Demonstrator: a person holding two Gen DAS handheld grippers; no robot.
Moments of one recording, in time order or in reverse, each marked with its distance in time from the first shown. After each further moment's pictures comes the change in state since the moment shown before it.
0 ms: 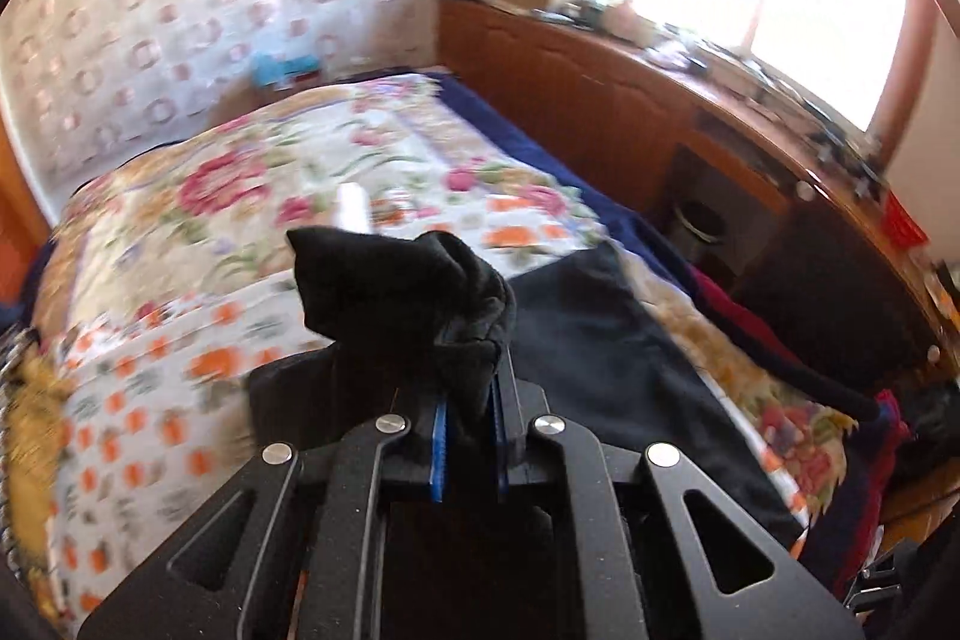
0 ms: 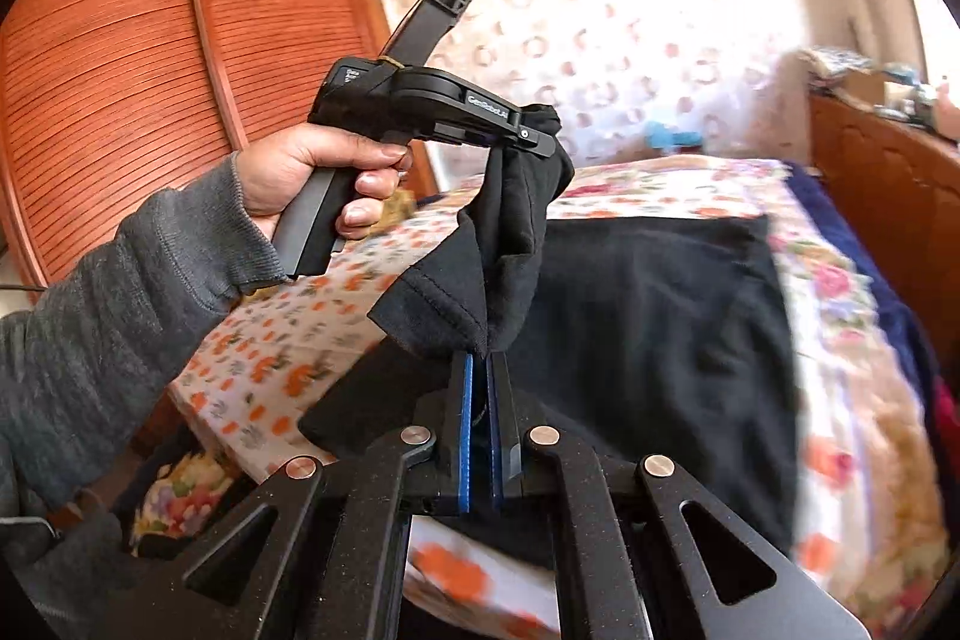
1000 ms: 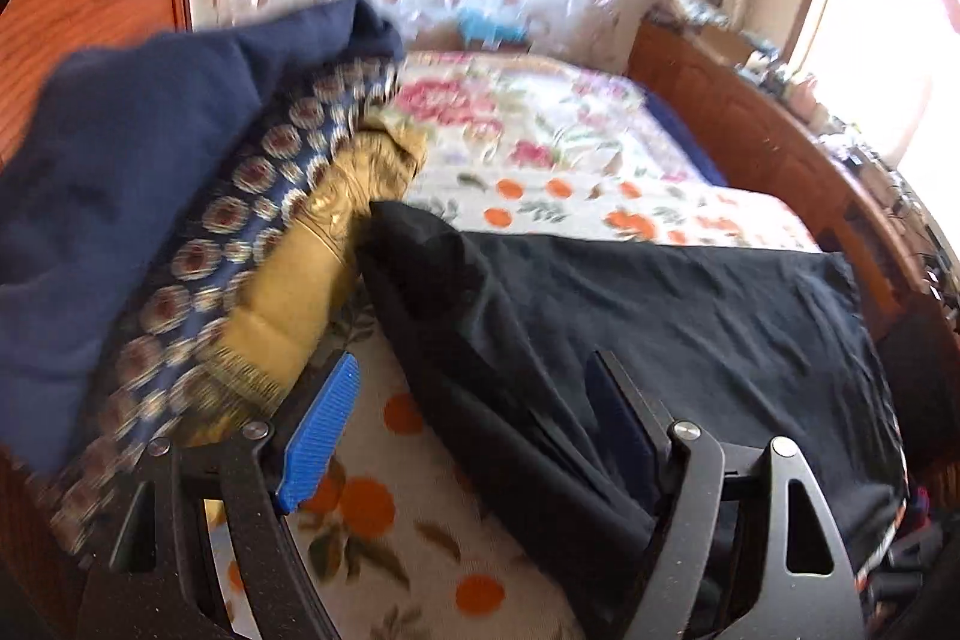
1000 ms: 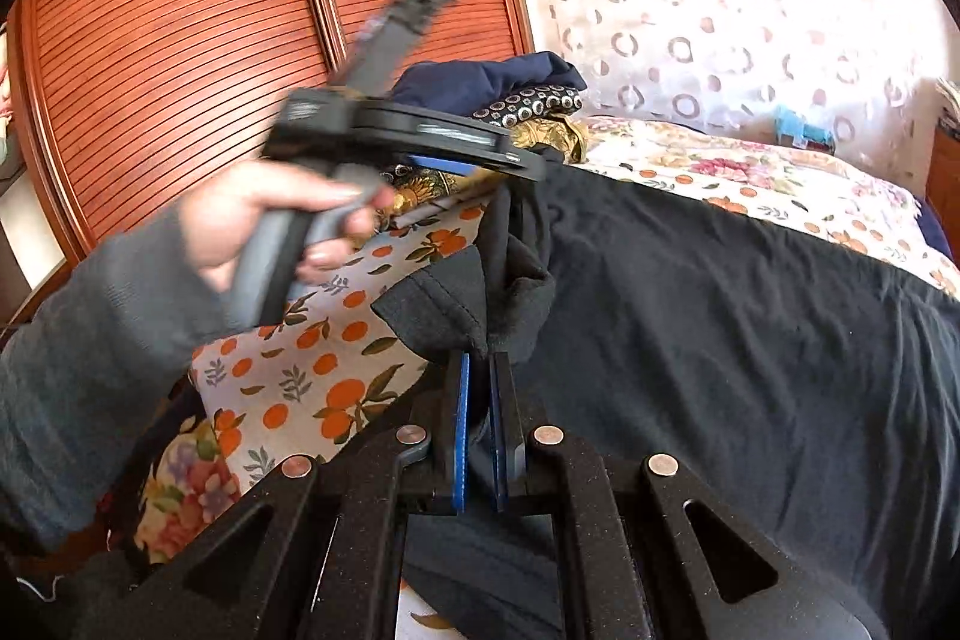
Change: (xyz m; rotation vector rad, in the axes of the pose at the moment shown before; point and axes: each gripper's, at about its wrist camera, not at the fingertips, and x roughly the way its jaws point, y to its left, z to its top) left arm -0.052 0.244 -0.140 -0.382 0.000 0.262; right arm 0.200 0.137 0.023 -0.204 0.183 0.209
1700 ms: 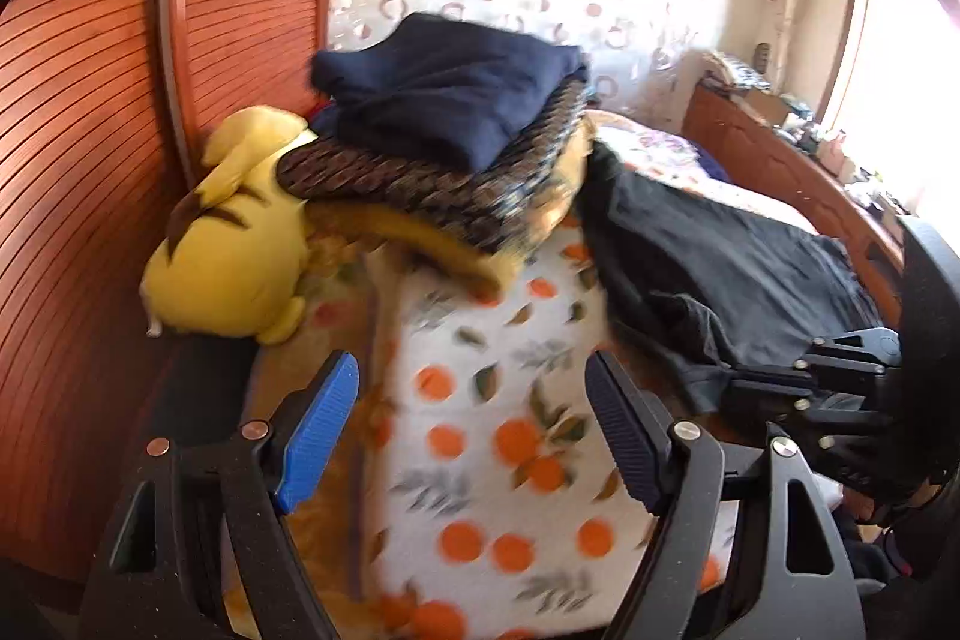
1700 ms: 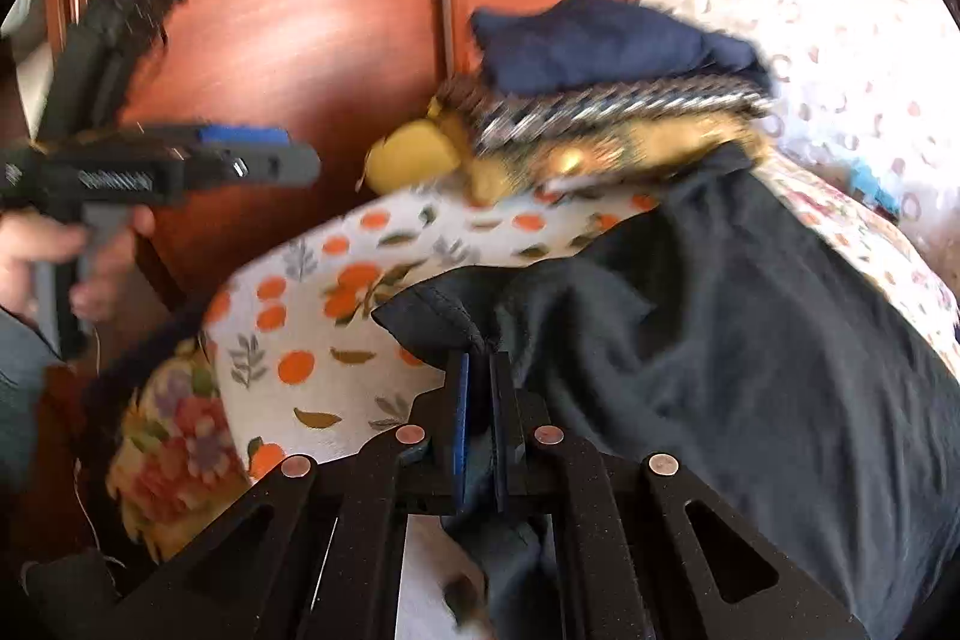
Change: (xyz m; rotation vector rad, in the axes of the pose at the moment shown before) left arm -0.170 0.102 -0.160 -0.082 -0.183 0.086; right arm 0.062 0.070 0.035 -0.234 0.137 0.046
